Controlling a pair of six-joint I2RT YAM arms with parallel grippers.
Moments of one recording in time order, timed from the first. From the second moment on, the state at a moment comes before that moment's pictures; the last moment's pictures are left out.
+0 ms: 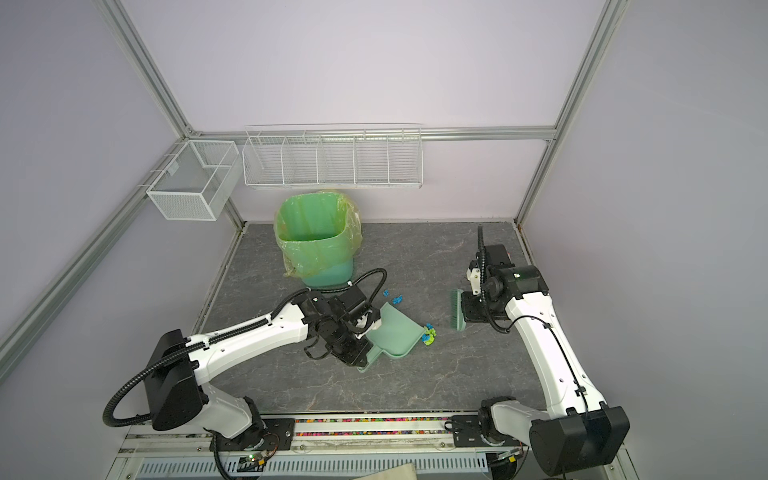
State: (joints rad) left arm -1.03 1.55 1.21 -1.02 0.30 -0.33; right arm 0.18 1.21 1.28 -1.37 -0.09 0.14
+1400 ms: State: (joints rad) left arm -1.07 1.77 1.33 -1.18 0.28 -0.20; right arm 0.28 1.35 1.26 -1.37 -0.07 0.13
